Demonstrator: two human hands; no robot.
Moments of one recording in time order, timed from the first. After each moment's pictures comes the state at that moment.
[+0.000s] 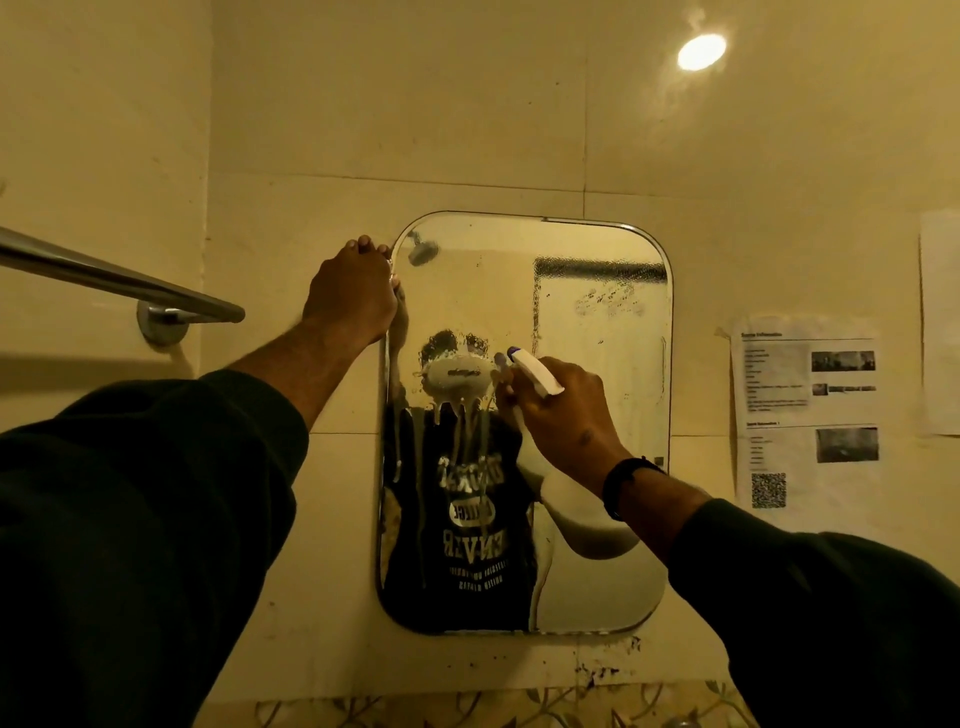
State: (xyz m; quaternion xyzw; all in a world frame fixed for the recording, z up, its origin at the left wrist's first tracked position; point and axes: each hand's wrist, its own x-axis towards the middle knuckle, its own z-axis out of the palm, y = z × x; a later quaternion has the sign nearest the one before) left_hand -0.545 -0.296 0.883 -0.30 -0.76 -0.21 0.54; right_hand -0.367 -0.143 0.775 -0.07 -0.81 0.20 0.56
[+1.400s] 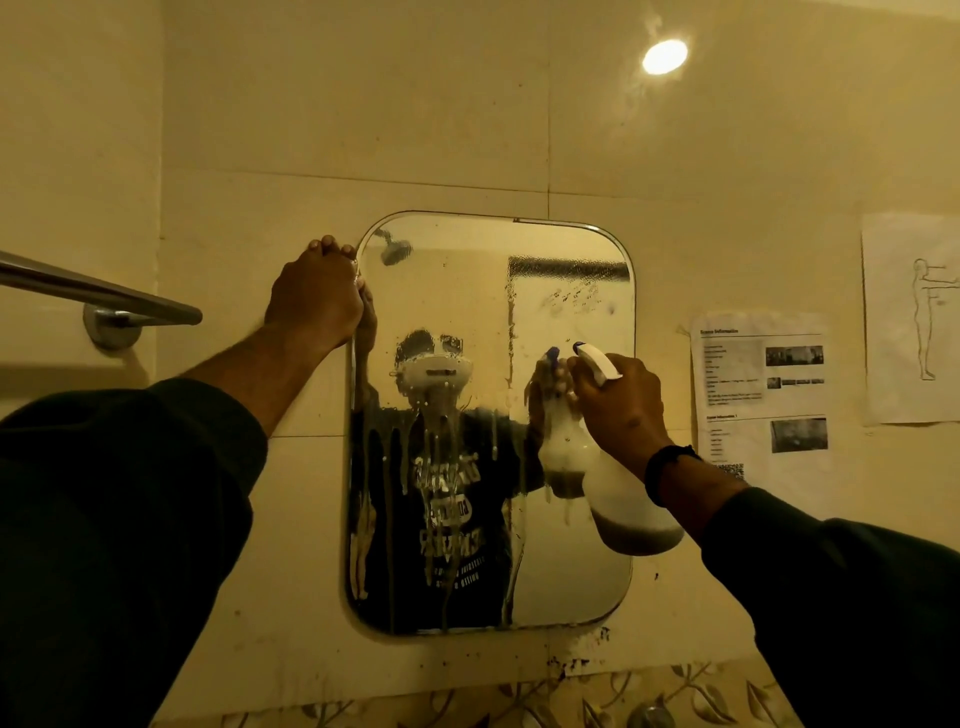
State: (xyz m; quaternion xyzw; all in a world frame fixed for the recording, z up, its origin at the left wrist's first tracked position) left_hand -0.545 -0.294 0.881 -0.29 -0.76 -0.22 0.54; right_hand -0.323 -0.085 0.778 -0.20 -0.74 0.22 0.60
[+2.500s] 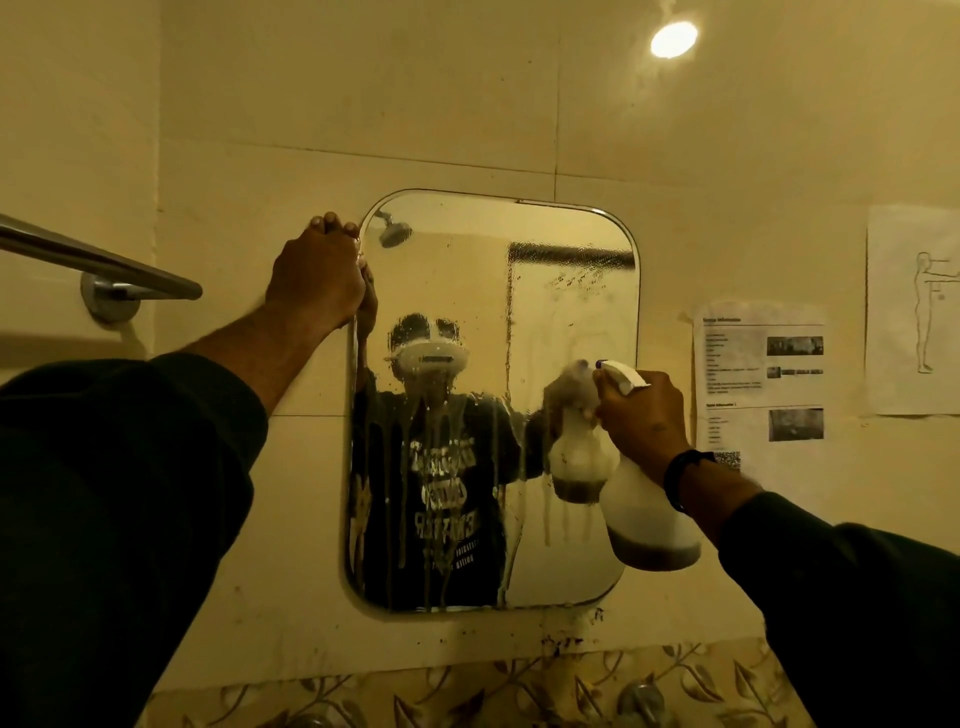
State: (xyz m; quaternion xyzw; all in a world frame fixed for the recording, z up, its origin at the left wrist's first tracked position) left_hand -0.544 -0.297 0.877 -0.30 -0.76 -0.22 0.53; right_hand -0.313 -0.065 0.758 -0.25 -0.72 0.31 0.57
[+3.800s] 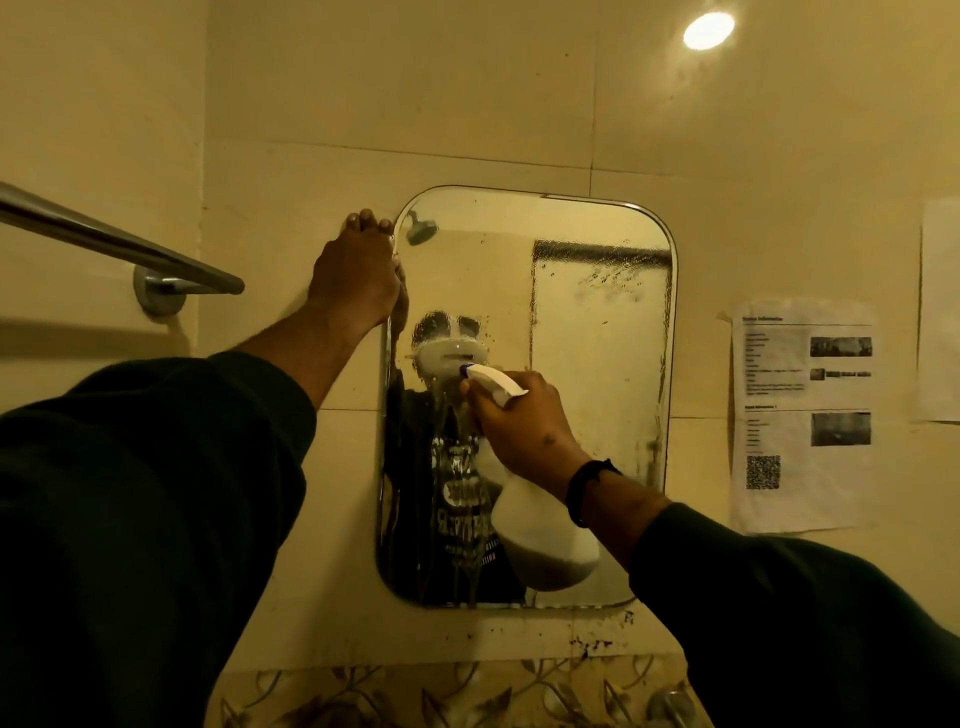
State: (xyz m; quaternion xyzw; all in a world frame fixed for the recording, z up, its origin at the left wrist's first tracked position) left_hand -0.543 -0.295 0.877 -0.30 -0.77 -0.23 0.51; right_hand -0.389 -0.175 0.749 -0.04 -0.82 0.32 0.47
